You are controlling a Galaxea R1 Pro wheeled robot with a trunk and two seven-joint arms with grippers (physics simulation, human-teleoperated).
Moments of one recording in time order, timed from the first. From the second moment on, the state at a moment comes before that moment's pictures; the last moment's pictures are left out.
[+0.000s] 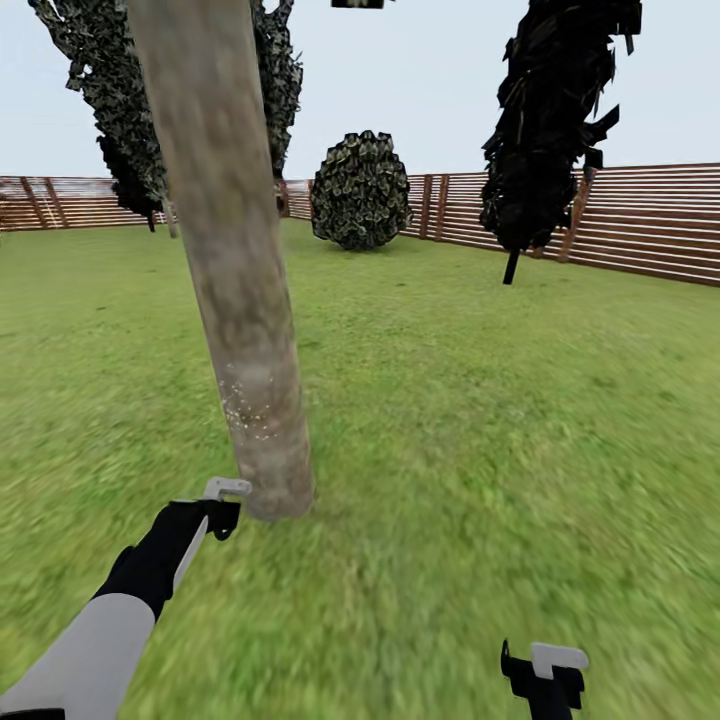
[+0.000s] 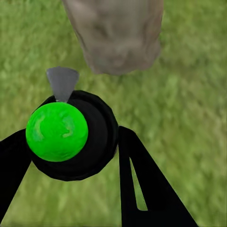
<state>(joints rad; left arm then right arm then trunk) -0.70 0.09 0.04 -0.76 -0.12 0.58 -0.07 -0.48 -0.05 0.05 -0.03 -0.01 -0.58 -0.33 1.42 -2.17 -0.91</state>
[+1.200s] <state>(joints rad) -0.70 0.09 0.04 -0.77 -0.12 0.58 -0.08 -0.48 -0.05 0.05 -0.03 -0.01 -0.58 -0.33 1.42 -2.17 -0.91</state>
